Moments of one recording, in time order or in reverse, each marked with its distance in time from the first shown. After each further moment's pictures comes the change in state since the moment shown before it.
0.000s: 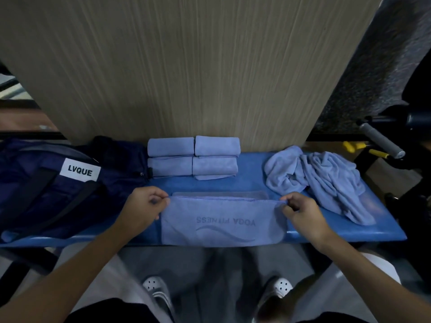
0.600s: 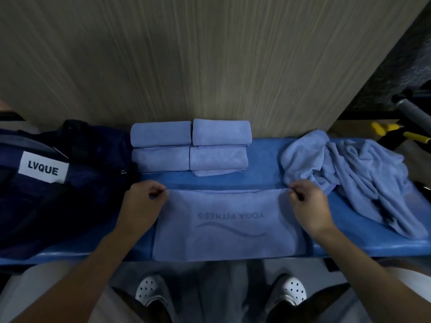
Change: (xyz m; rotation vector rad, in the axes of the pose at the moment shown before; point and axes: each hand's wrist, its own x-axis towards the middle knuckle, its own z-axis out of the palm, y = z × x) left_hand 0.066 -0.042 0.047 0.156 0.100 -0.031; right_hand 0.076 0.035 0.049 -0.192 0.157 0.013
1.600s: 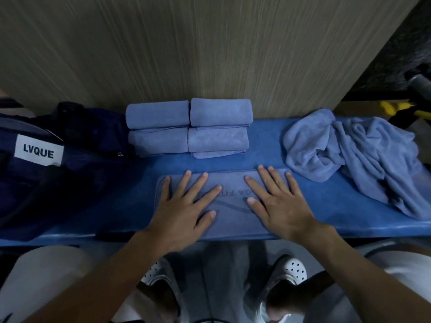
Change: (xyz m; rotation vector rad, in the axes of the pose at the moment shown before) left_hand -0.049 0.003 0.056 0.833 -0.412 0.540; right_hand -0.040 -0.007 0.037 -0.774 -0.395 -0.428
